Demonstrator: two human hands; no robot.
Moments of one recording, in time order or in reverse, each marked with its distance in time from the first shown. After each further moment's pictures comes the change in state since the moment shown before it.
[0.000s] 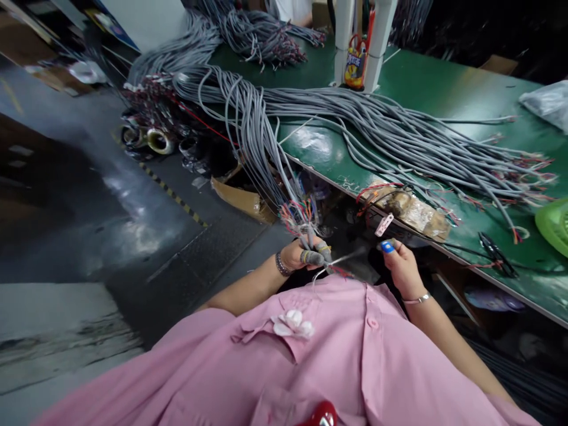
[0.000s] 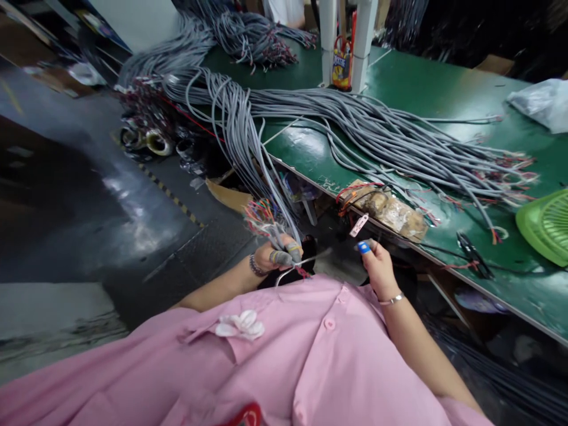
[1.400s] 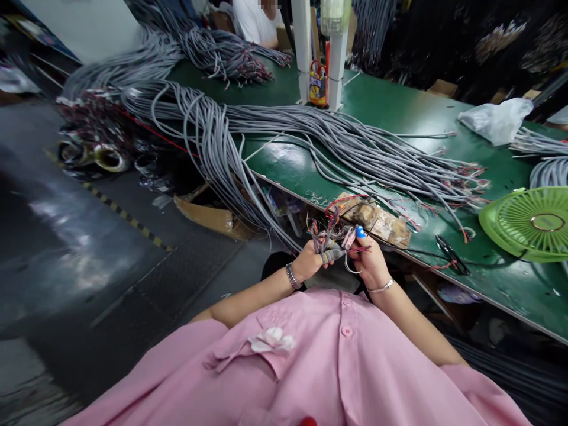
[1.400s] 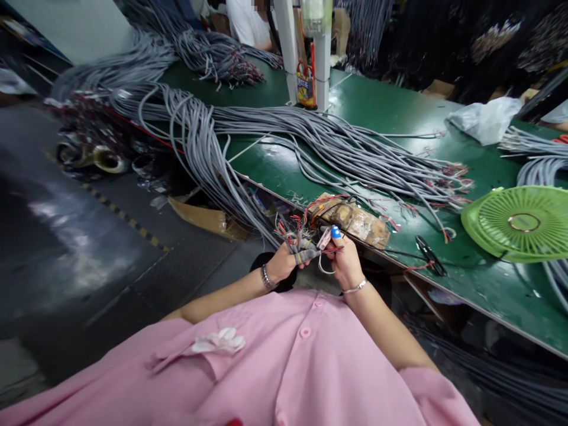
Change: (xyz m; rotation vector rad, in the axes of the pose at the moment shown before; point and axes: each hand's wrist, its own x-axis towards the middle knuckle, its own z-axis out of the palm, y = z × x) left_hand 0.097 -0.032 0.052 0.243 0.354 0.053; right_hand 0.048 -0.043 0.019 0.494 0.042 0.084
